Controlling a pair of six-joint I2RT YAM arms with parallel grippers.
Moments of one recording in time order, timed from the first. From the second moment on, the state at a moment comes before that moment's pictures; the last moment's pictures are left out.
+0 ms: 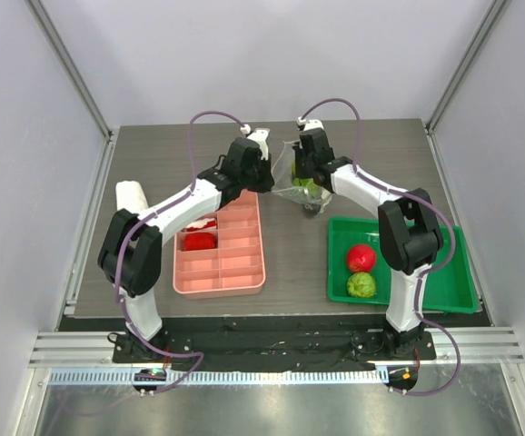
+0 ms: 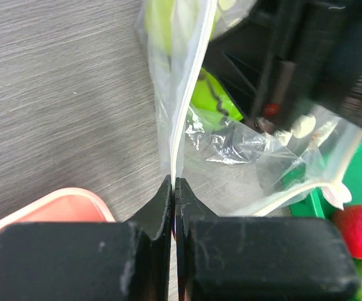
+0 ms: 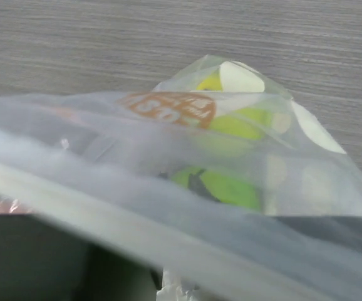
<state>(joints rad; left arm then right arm) -0.61 1.82 1.42 -0.18 0.04 -0.35 0.45 1.98 1.47 -0.12 0.18 0.22</state>
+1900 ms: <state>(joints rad) -0.61 1.82 1.42 -0.17 0.07 -0.37 0.52 1.90 1.40 -0.35 0.35 0.28</state>
